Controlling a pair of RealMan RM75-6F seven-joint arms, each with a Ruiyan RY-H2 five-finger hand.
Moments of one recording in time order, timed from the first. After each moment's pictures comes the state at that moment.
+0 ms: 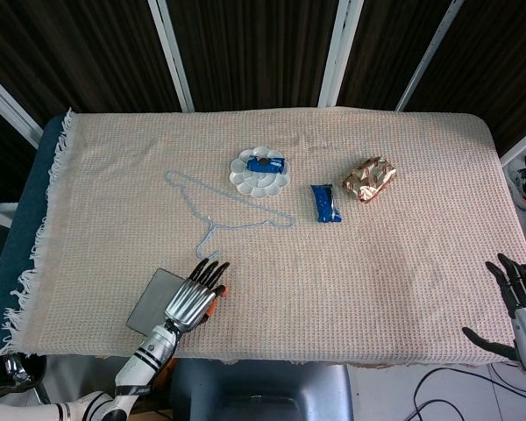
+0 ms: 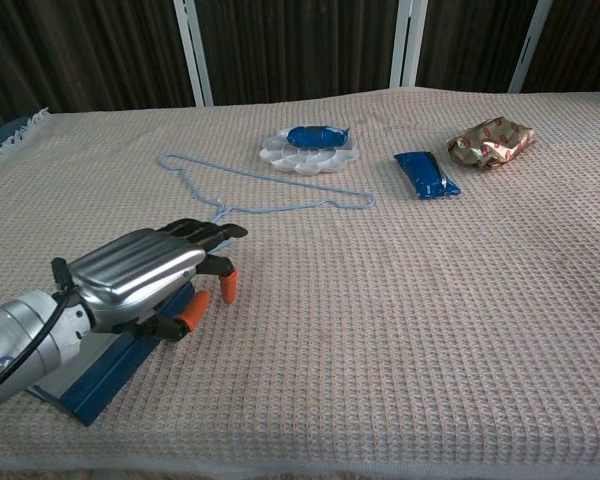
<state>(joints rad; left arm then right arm) -0.55 -1.71 -0.09 -1.50 1.36 1.03 0.60 -0.03 -1.00 0.01 -1.66 -1.64 1.64 0.13</state>
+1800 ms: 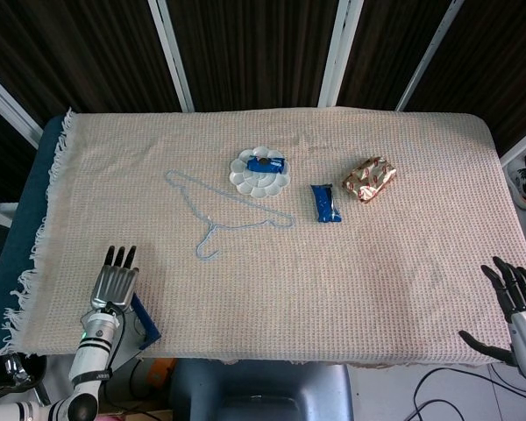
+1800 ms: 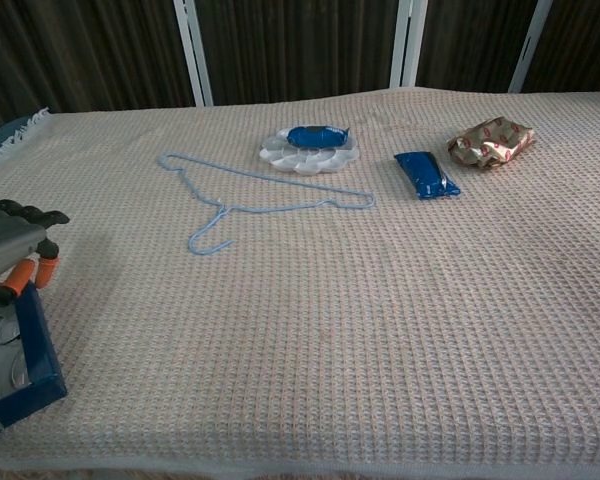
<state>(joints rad) -0.56 -1.47 -0.09 -1.70 0.76 1.22 1.13 -0.04 -1.01 0.00 -1.65 -1.67 1.66 0.12</state>
